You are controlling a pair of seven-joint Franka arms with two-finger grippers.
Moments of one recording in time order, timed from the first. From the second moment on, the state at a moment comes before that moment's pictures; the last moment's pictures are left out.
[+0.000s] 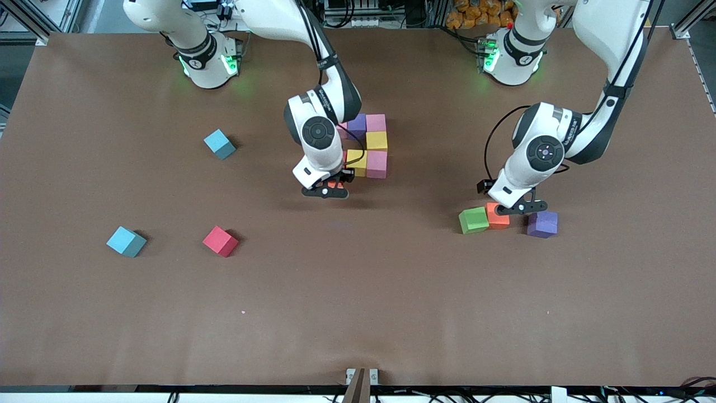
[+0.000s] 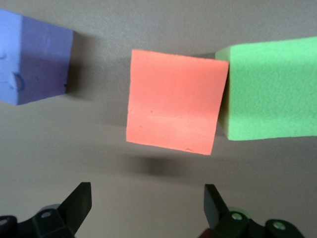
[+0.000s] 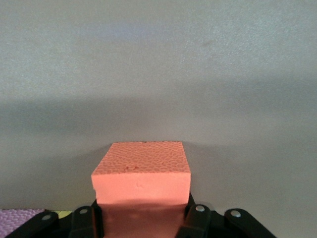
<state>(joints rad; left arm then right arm) -0.05 0.31 -0.23 -2.25 0.18 2.38 -0.49 1.31 0.69 -0.60 -1.83 0.58 2.27 0.48</state>
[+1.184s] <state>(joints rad) -0.05 0.41 -0.23 -2.15 0.18 2.46 -0.49 1.31 0.67 -0.63 -1.81 0.58 2.27 0.50</state>
